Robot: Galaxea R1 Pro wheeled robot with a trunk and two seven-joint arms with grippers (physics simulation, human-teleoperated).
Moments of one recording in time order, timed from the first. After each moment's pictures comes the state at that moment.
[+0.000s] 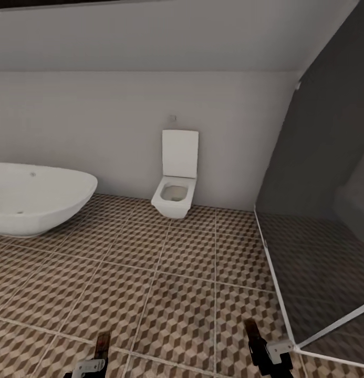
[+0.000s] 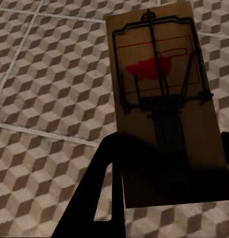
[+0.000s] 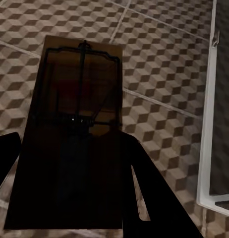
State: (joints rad) left arm -0.42 0.10 -0.50 0.07 0.59 -0.71 -0.10; right arm -0.44 -0.10 0.03 -0.02 0.19 -0.73 -0.09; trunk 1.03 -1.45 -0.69
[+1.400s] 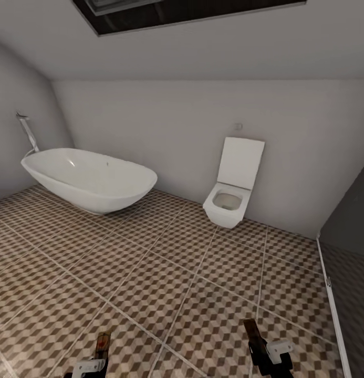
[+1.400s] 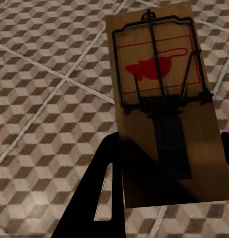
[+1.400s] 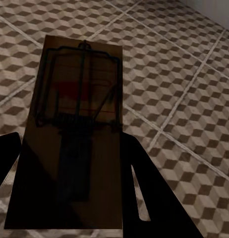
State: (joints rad) left arm -0.42 0.10 -0.50 0.07 0.59 -0.71 -0.10; right arm -0.44 -0.10 0.03 -0.02 0.19 -0.73 -0.09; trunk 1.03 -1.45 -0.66
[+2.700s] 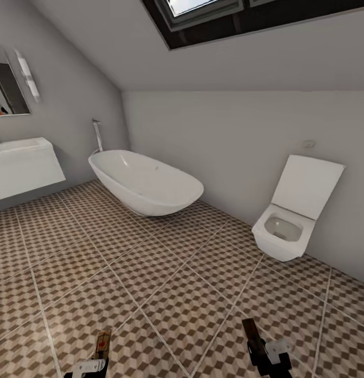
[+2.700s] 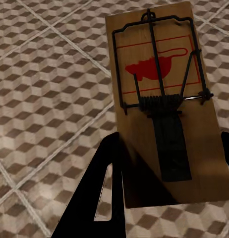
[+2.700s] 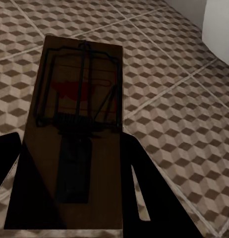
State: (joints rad) left arm -0.42 0.10 -0.49 0.07 0.59 -0.71 -0.11; right arm -0.44 -0.10 0.03 -0.02 0.19 -0.73 -0.09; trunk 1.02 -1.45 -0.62
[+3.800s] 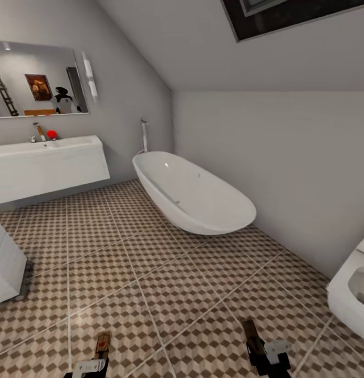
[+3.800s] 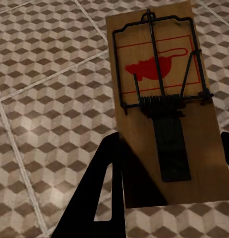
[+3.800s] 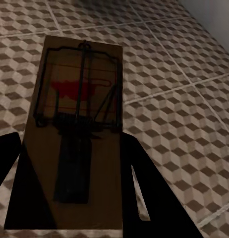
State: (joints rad) left arm -0.42 0.10 -0.49 0.07 0.59 -0.71 -0.11; right arm -0.44 -0.09 0.03 -0.02 0.19 -0.73 -0.09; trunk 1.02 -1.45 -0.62
